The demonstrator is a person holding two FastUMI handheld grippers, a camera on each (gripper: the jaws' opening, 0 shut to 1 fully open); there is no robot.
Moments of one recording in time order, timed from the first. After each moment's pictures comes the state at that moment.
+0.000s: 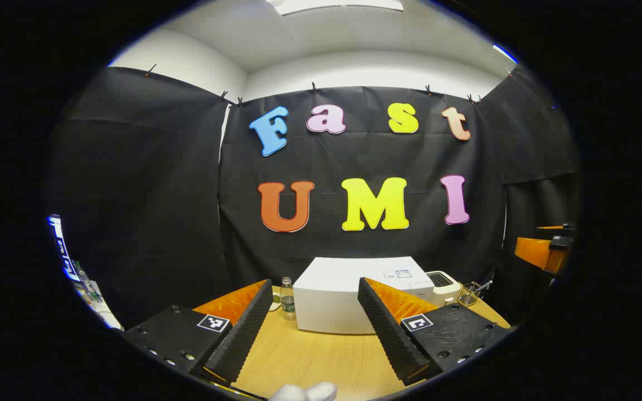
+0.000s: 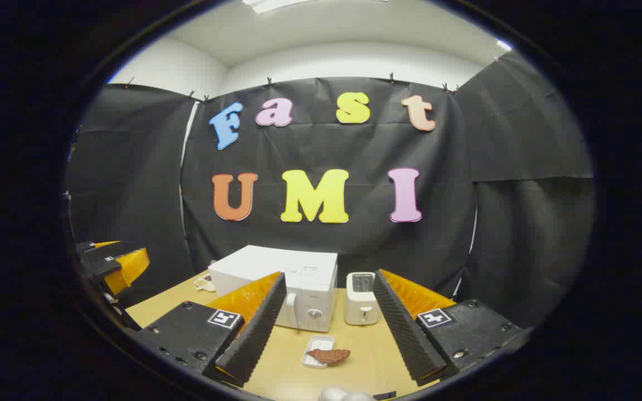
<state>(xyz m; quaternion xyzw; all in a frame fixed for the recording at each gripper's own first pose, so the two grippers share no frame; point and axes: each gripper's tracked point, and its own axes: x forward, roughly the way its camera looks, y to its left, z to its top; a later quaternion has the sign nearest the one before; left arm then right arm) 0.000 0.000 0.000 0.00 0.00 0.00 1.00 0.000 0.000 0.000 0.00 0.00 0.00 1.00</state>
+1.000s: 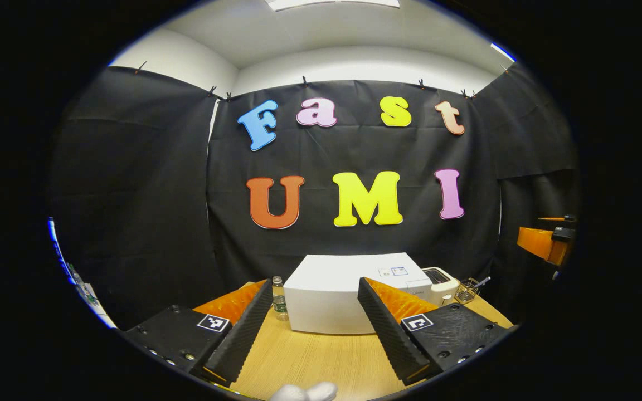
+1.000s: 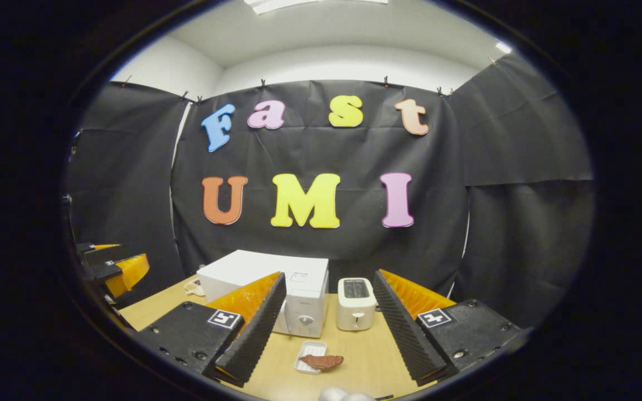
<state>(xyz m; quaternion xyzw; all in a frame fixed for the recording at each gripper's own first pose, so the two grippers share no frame) 0.028 -0.010 -0.009 0.00 0.01 -0.03 1.00 0.018 -0.010 0.003 0.00 -0.01 -0.03 1.00</state>
